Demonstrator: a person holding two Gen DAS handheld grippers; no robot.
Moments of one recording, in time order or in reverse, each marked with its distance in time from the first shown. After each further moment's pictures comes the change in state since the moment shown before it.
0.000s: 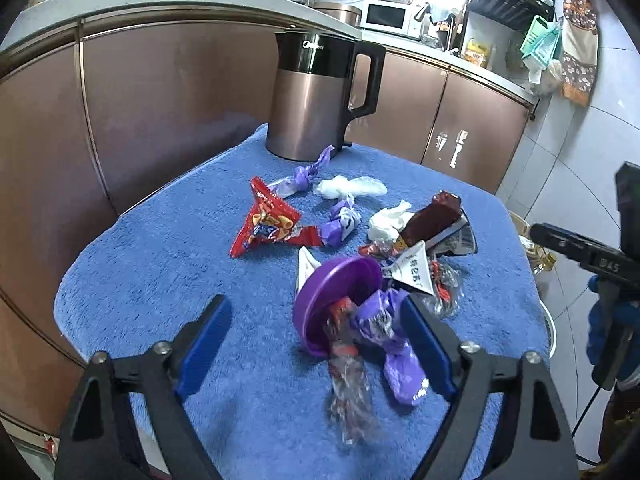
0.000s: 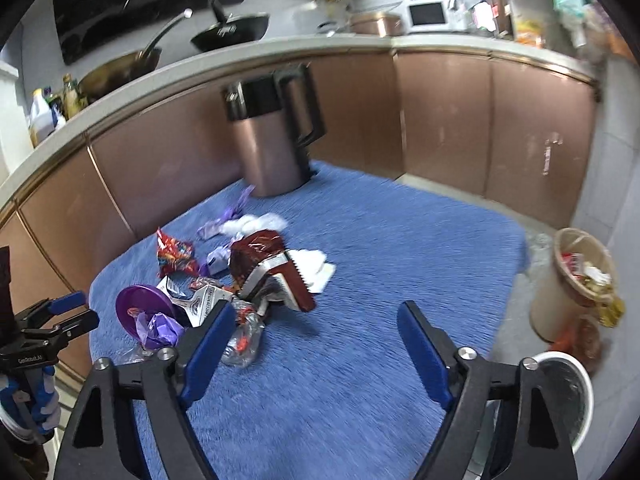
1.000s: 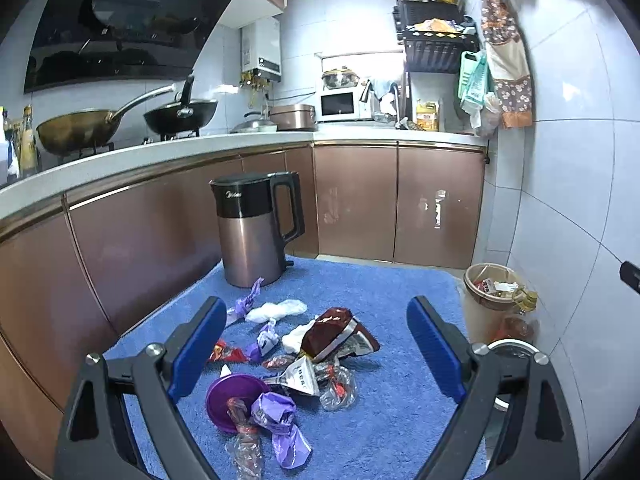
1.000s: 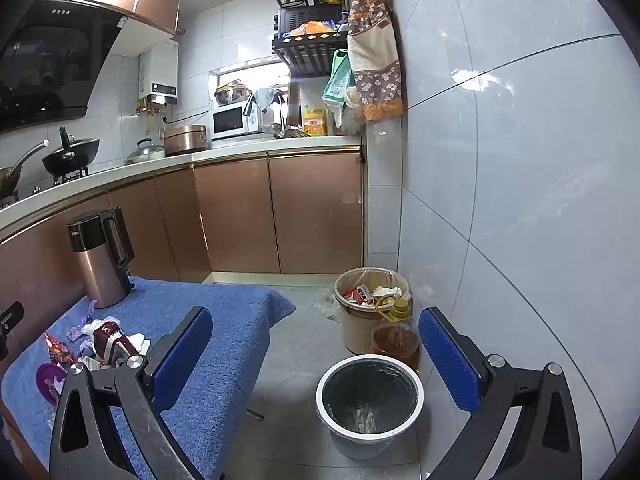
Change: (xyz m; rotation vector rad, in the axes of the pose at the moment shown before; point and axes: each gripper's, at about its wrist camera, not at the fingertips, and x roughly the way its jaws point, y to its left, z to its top) left arm -0.094 -0.137 0.029 0.167 -0.359 0.043; right arm -0.240 -0.032 -0.070 0.257 -0.388 -0.698
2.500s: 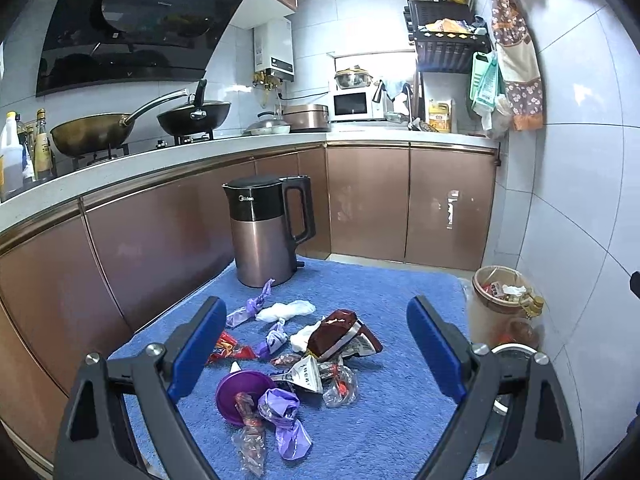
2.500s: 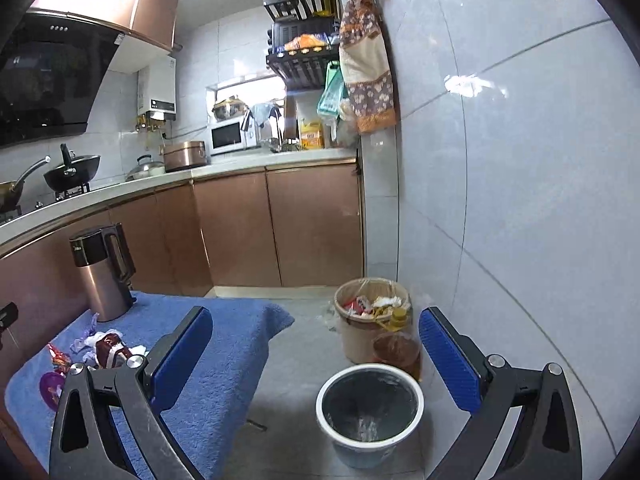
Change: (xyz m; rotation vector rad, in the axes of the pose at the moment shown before) left arm -0.014 -0.012 0.012 0.000 0.004 0.053; right arm -0.013 -0.019 -0.001 0.037 -0.045 -0.006
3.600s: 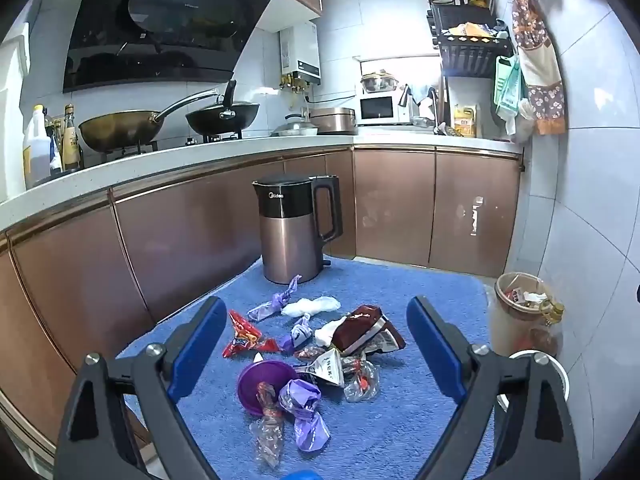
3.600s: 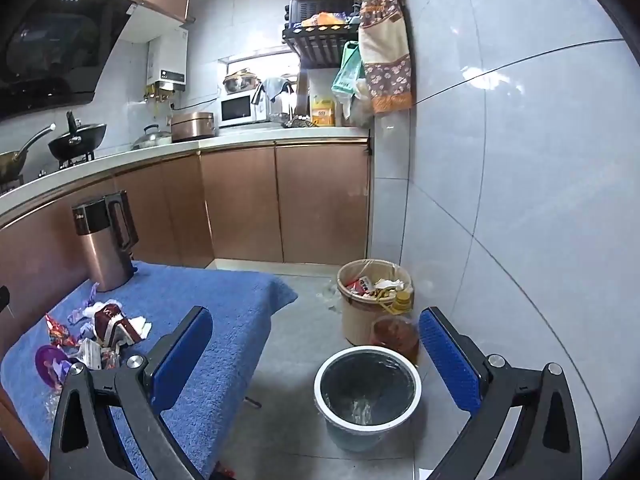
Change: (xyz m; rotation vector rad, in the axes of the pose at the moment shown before) left arm -0.009 0.007 -0.011 -0.022 -0.017 0.101; right arm 0.005 0.018 -0.004 -0.063 0.063 -0.004
